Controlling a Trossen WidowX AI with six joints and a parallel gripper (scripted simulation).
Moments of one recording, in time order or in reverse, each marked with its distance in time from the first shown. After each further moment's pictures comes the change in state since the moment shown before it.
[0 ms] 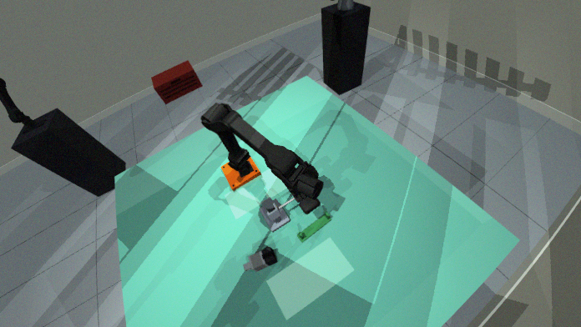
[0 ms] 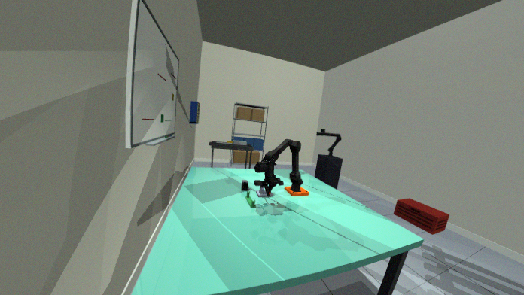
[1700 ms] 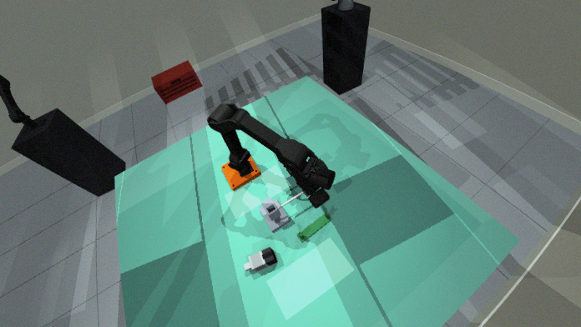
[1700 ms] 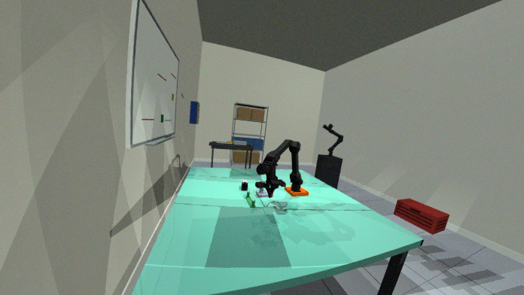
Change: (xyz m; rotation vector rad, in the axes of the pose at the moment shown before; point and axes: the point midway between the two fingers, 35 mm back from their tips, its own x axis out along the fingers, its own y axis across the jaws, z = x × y) arm 0.002 0.000 0.037 0.002 0.008 0.021
